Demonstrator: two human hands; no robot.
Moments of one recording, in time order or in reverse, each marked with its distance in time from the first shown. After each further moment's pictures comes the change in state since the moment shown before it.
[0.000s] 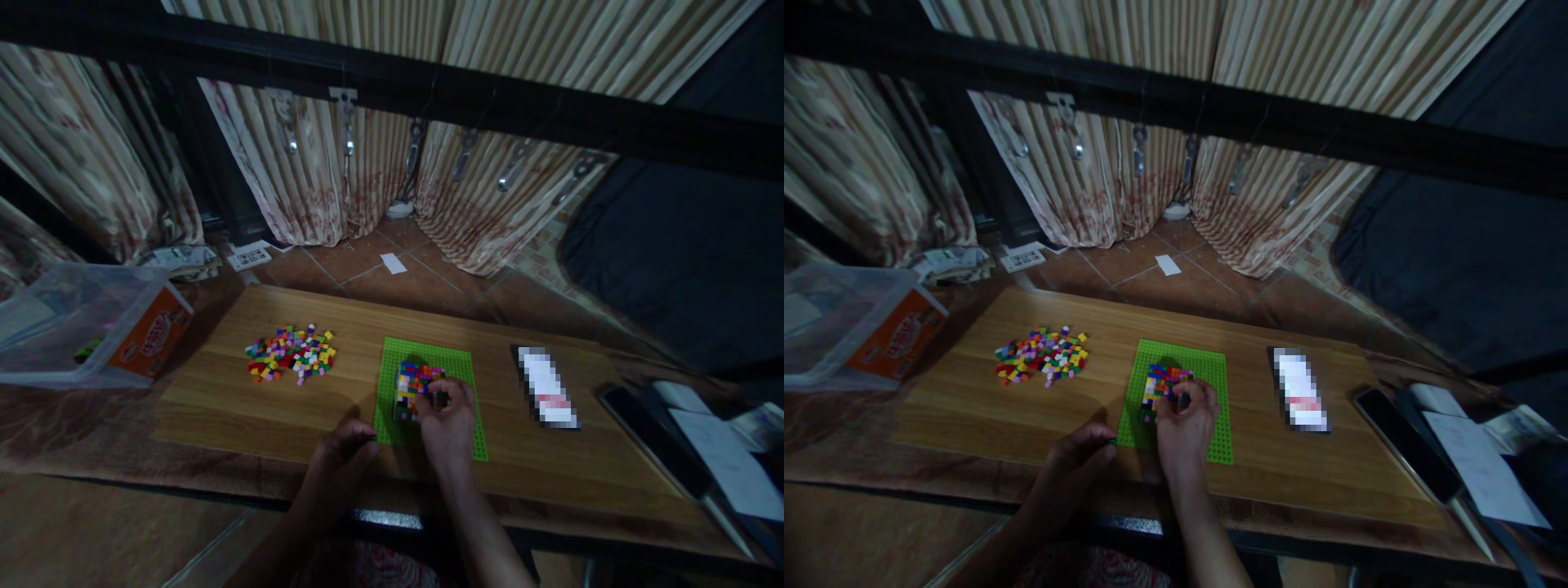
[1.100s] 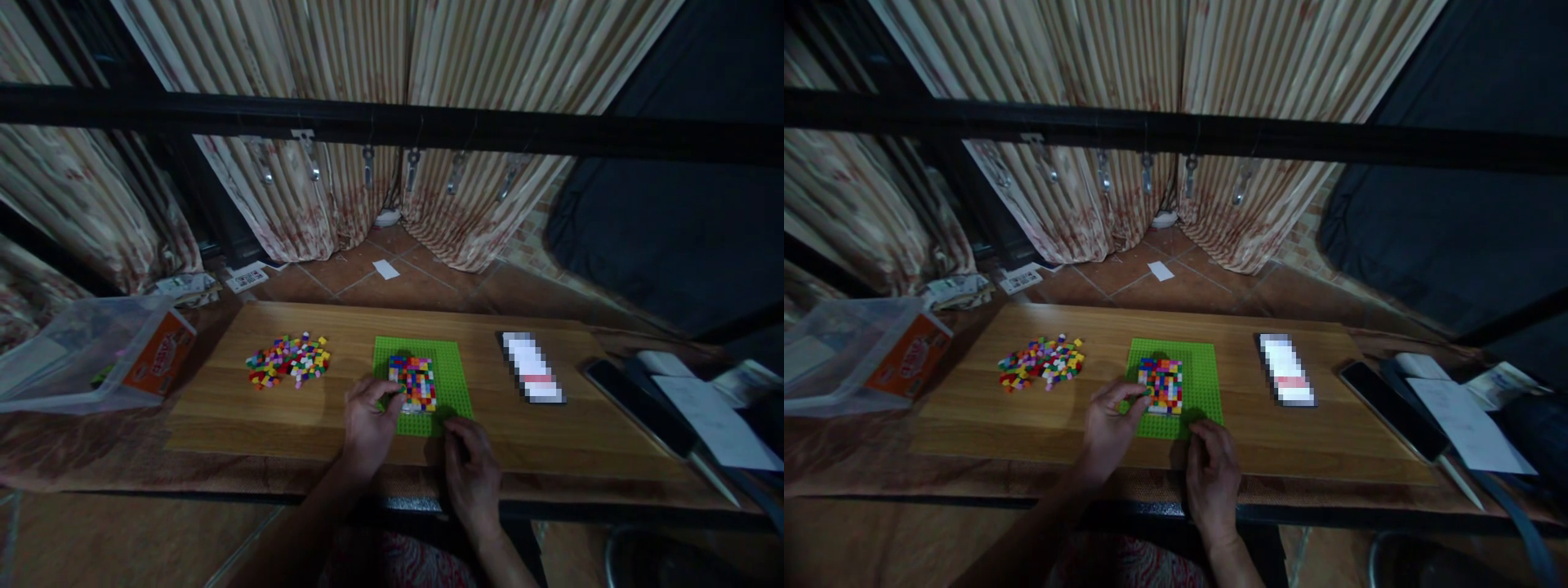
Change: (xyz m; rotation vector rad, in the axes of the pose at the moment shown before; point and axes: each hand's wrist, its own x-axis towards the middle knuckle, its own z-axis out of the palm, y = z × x) left_hand 0.044 0.024 0.053 0.508 0.216 0.455; right_hand -0.060 0.073 -0.051 0.068 -0.037 -0.151
